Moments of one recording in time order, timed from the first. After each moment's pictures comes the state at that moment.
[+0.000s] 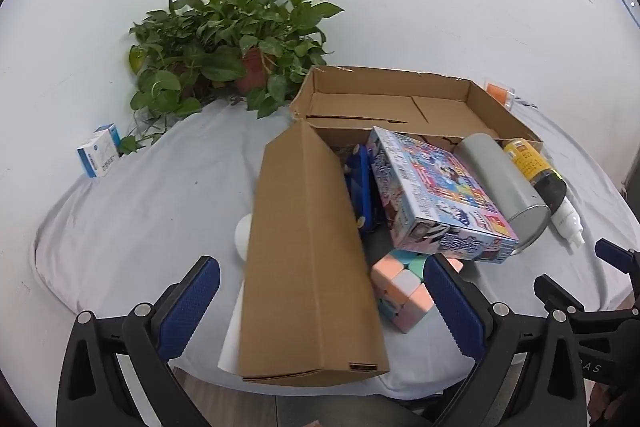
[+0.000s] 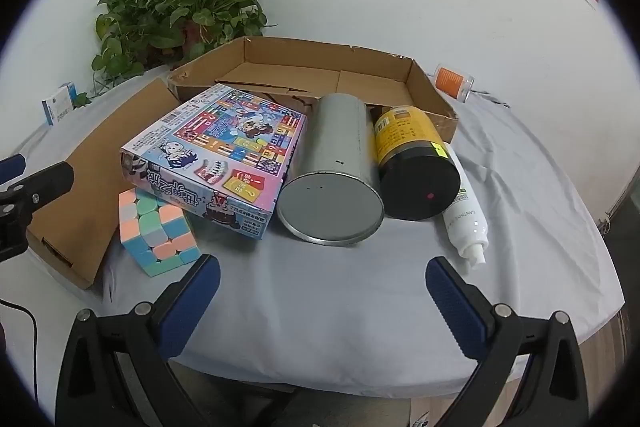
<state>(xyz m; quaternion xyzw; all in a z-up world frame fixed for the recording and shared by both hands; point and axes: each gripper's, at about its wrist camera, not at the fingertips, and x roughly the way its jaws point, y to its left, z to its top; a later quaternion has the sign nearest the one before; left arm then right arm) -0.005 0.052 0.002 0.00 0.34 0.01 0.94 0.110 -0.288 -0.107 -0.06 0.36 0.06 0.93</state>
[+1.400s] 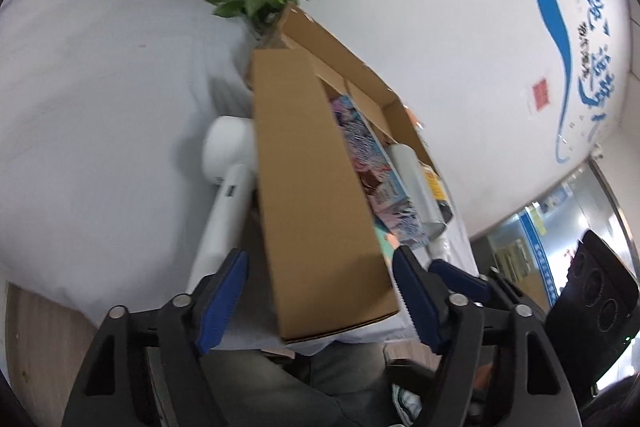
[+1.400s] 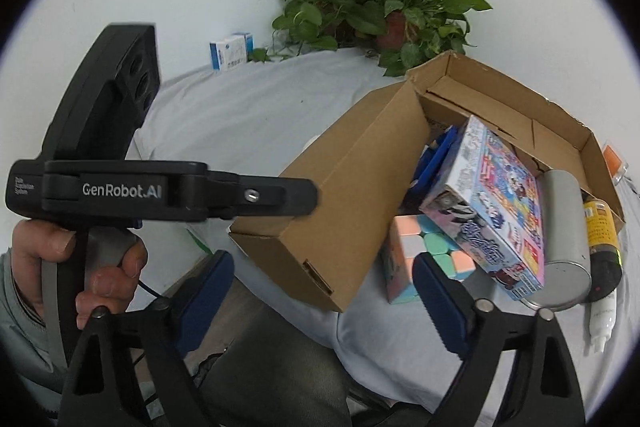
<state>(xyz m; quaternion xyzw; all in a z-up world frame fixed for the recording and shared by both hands) 0.006 0.168 -0.054 -0.30 0.41 -0.22 0.84 0.082 -0.136 -0.083 -0.13 0.36 0.32 0.86</state>
